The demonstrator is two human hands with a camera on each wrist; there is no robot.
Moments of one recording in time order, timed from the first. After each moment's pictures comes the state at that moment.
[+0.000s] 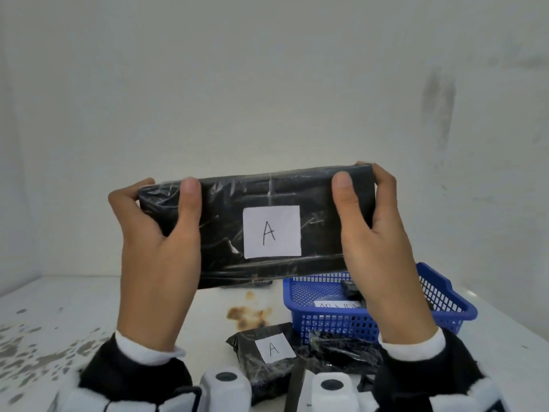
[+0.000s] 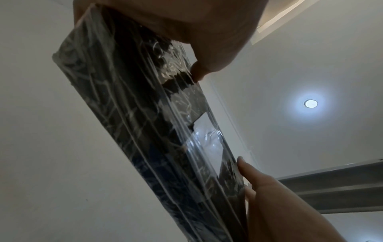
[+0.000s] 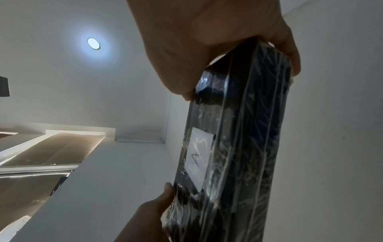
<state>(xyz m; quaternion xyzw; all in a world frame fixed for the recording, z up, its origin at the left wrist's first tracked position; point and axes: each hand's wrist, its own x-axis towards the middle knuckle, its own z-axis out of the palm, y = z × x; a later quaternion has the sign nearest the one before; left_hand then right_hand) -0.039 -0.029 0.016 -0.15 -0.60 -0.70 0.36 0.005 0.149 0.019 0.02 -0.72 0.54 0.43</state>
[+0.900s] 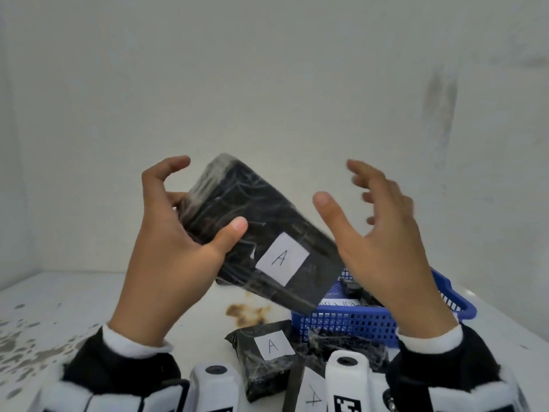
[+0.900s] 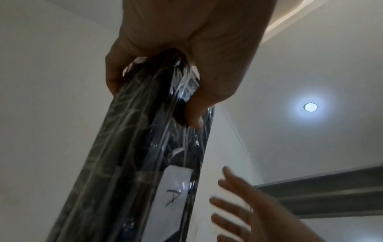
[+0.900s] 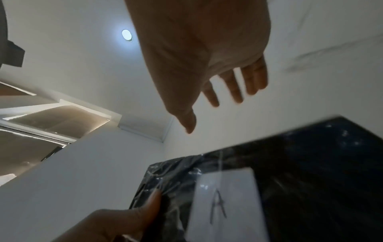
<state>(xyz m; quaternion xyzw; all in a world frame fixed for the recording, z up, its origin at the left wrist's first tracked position) -0.043 -0.034 0.013 -0.29 -0.67 -0.61 0.30 0.006 0.162 0.018 0.04 -0.81 0.37 0.46</state>
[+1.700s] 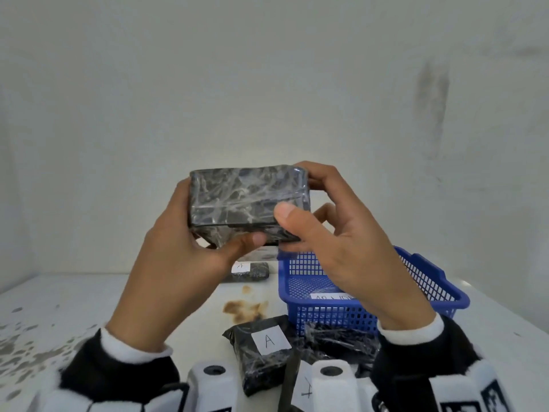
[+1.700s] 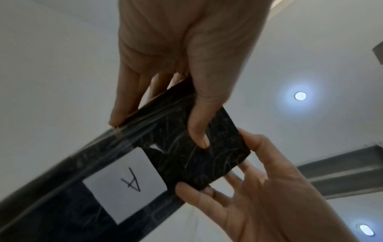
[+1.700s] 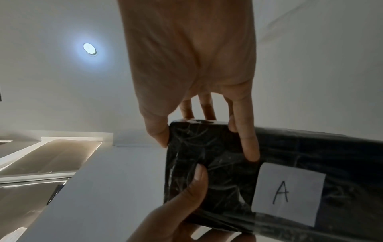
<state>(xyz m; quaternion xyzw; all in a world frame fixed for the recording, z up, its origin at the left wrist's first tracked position) -0.037 -0.030 0.010 -0.31 -0.73 -0.55 0.27 0.005 0.150 0.017 0.21 -0.77 0.50 0.34</state>
